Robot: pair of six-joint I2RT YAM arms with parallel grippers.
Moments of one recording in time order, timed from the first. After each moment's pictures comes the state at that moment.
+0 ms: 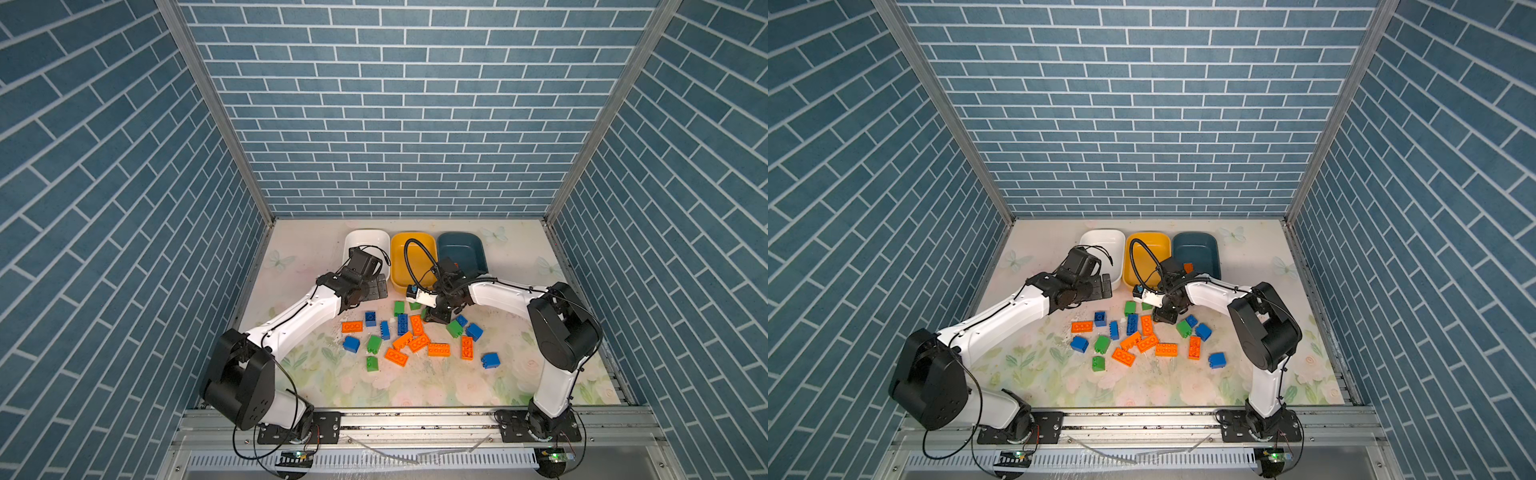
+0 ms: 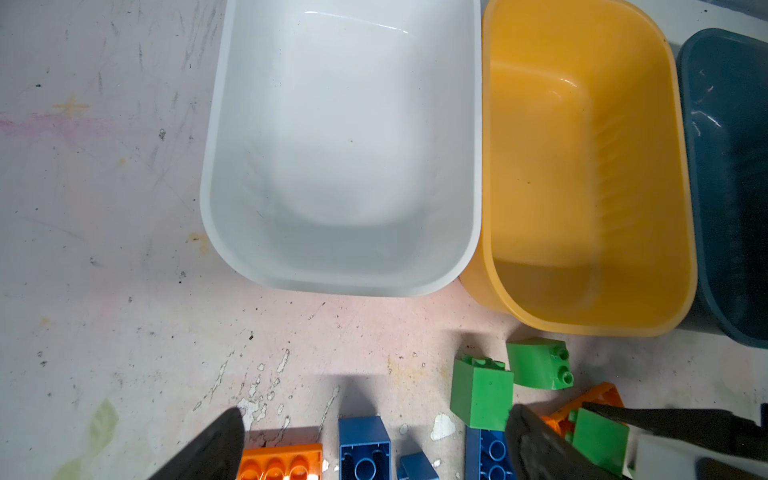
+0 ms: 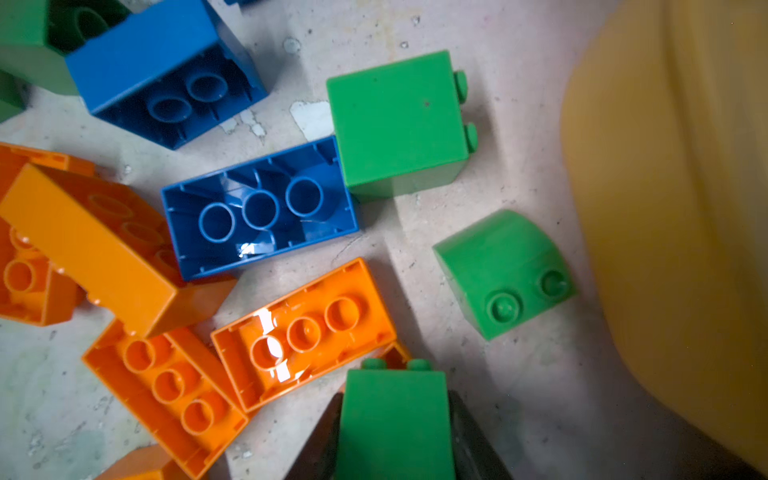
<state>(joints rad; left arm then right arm) -0.53 1.45 1.05 -0.56 -0.19 -0.59 0.68 1.84 1.17 -0.54 -0.31 -0.66</state>
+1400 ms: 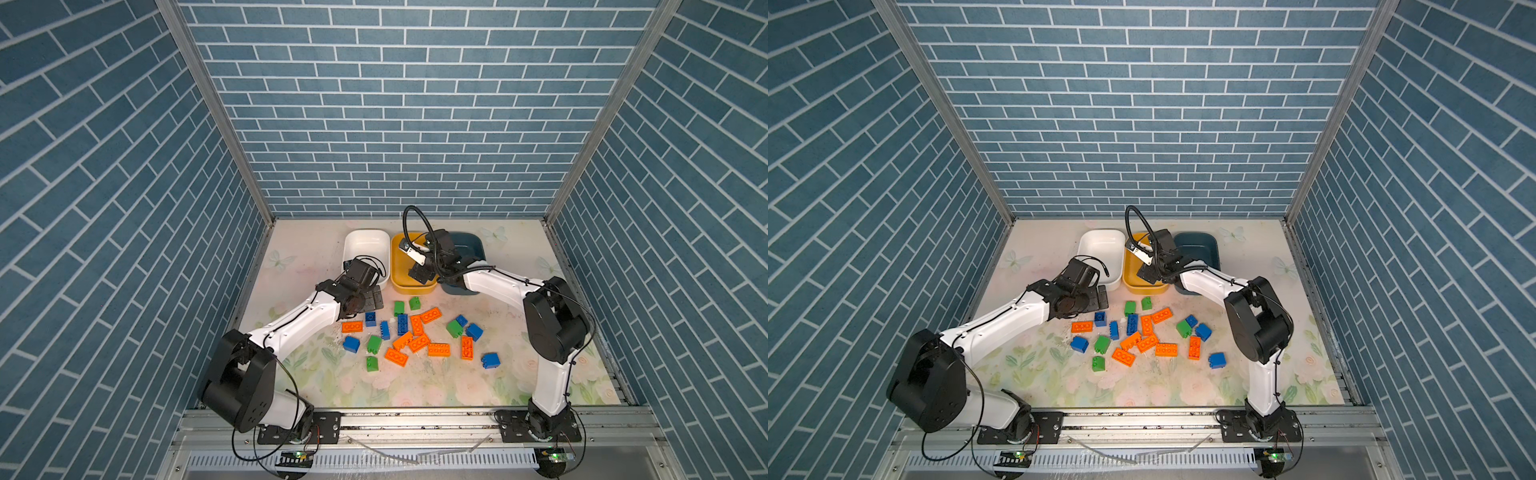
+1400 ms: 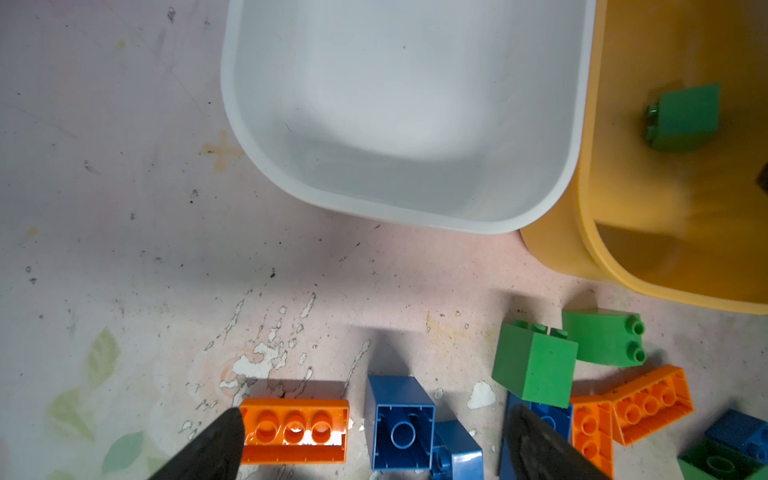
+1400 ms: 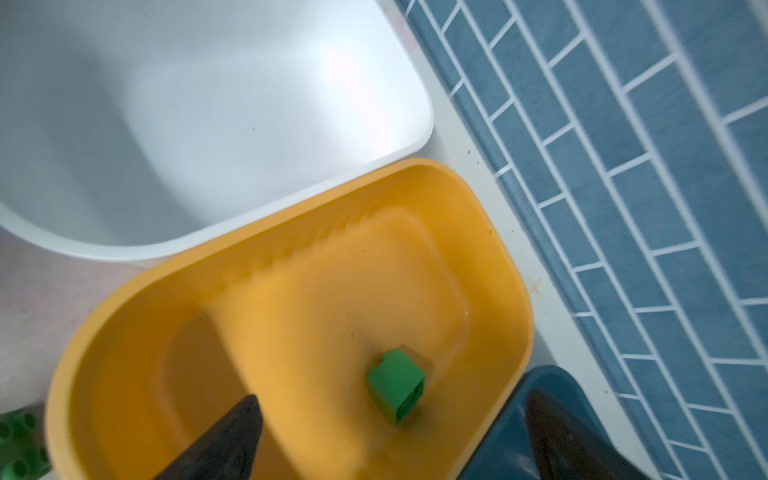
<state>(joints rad) -0.52 1.44 0.96 -0.60 -0.15 -0.67 0.69 1.88 1.34 -0.09 0.08 -0.63</state>
